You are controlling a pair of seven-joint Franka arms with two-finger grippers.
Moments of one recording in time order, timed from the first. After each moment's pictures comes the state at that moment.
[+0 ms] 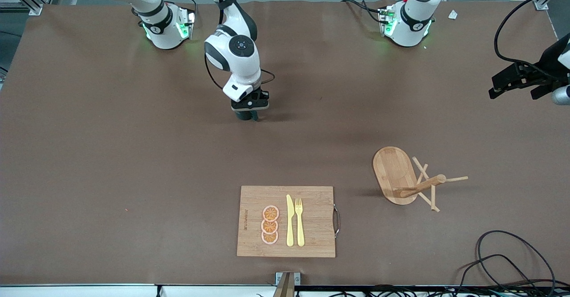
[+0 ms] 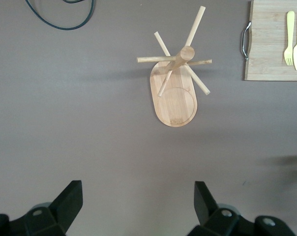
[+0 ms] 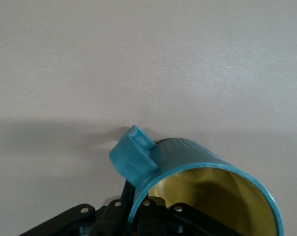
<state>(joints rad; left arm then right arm) -0.14 0.06 0.09 -1.42 -0.04 1.49 -0.04 0.84 0.34 -0.02 -2.22 -0.09 2.53 0.80</state>
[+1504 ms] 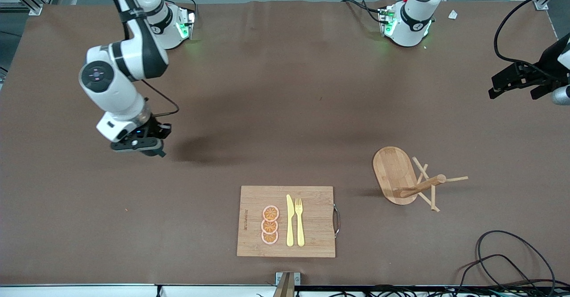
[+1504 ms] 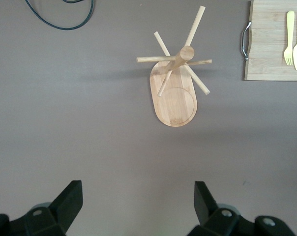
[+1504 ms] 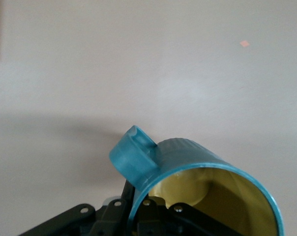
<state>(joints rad) -0.14 0.06 0.09 -1.42 -0.04 1.49 -0.04 0.23 0.12 -0.04 -2.16 -0.10 2.37 0.15</state>
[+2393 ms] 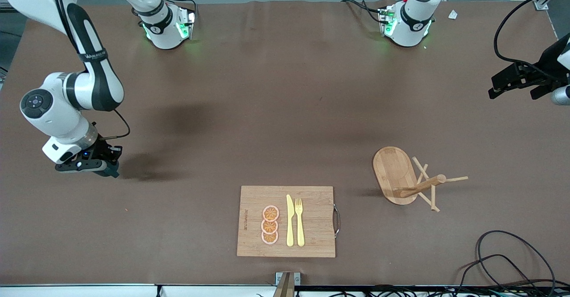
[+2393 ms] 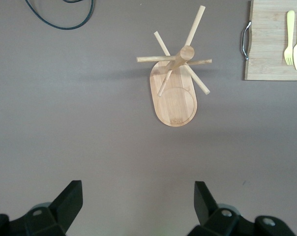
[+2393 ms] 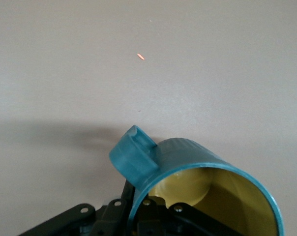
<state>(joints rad) -0.14 0.06 0.09 -1.42 -0.04 1.49 -0.04 -0.06 0.32 -0.04 -2.11 -0.09 2.59 -0.14</state>
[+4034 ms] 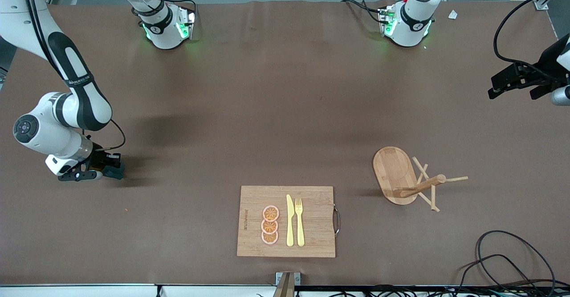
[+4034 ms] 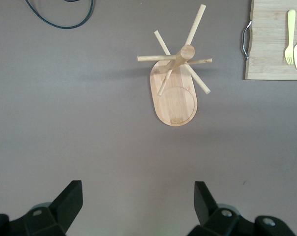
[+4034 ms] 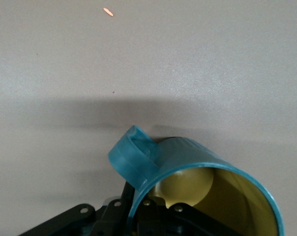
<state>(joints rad) -0.14 0.06 0.09 -1.42 -0.04 1.49 -0.04 -0.37 0.50 0.19 -2.00 -0.06 2.48 -0.20</state>
